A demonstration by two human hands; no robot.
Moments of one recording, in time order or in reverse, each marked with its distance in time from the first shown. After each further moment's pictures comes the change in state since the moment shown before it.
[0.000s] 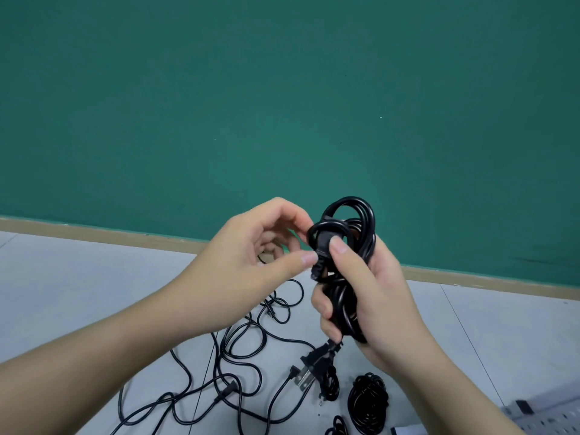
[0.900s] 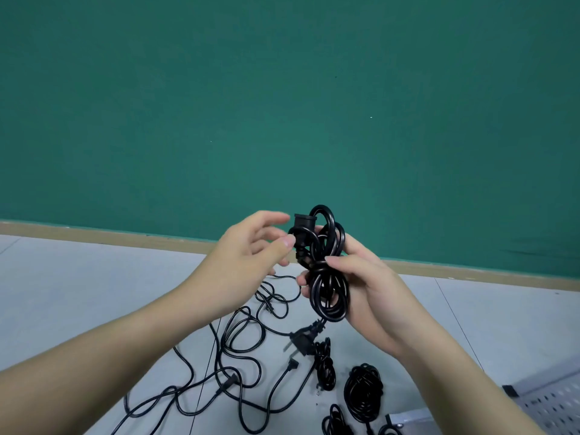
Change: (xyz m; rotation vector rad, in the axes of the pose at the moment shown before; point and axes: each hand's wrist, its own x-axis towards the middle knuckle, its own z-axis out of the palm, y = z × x) left_hand 0.007 -0.027 0.010 0.003 0.151 -0.287; right_hand 0.008 0.002 -0.033 0.127 -0.100 0.211
